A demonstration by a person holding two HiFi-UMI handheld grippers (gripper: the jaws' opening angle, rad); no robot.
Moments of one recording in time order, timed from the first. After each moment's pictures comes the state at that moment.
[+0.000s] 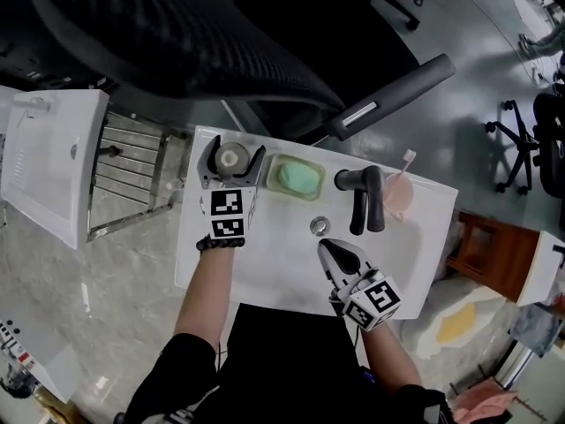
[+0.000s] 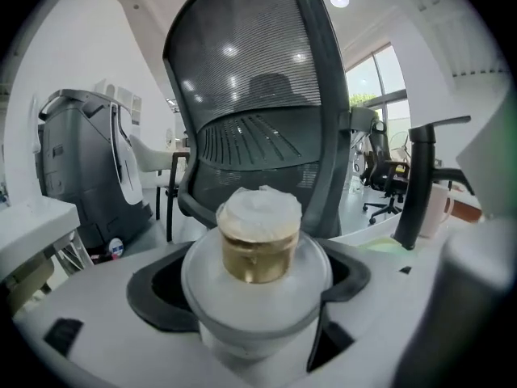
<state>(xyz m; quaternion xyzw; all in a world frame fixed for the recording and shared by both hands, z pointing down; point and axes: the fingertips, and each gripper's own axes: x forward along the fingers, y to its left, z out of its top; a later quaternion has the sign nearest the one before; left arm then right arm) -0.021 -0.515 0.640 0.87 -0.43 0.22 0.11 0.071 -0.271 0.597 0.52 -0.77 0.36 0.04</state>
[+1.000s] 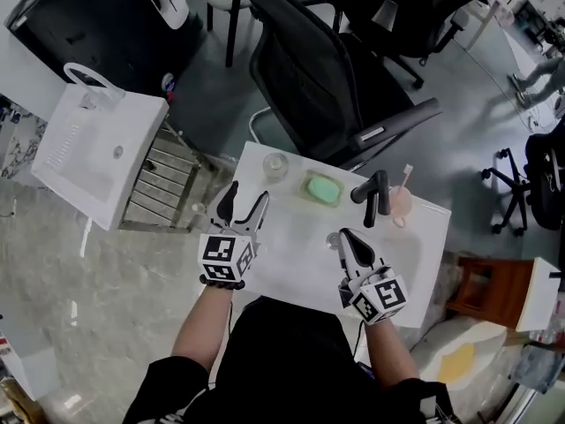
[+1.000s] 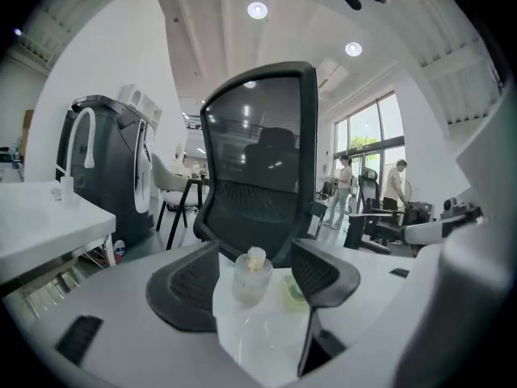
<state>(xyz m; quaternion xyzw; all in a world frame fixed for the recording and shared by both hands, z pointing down) -0.111 -0.427 0.524 0.89 -0.43 0.09 0.14 0.056 -0.291 0.507 0.56 -0.80 0.20 0.00</state>
